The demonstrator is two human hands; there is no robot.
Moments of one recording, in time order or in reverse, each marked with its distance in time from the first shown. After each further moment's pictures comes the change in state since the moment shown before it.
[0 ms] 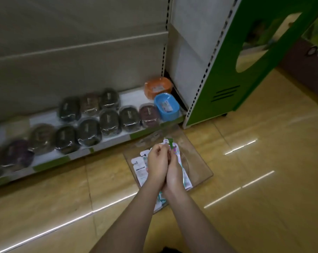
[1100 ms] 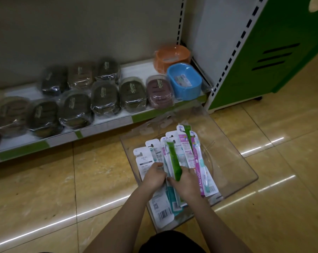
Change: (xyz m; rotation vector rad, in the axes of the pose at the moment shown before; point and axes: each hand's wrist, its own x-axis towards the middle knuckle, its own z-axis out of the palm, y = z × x) left_hand 0.132 -0.221 -0.030 0.393 -0.201 -0.361; right_hand 0.219 0.142 -0.115 -1.406 0.102 -0.310
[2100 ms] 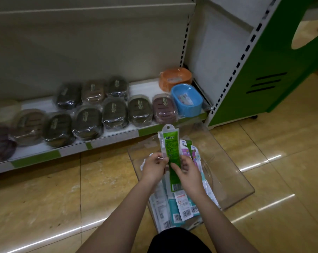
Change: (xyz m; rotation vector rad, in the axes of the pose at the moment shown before) left_hand -0.030 0.055 -0.029 -0.298 0.090 0.301; right_hand -0.007 -0.049 -0.046 0.575 0.098 -0.254
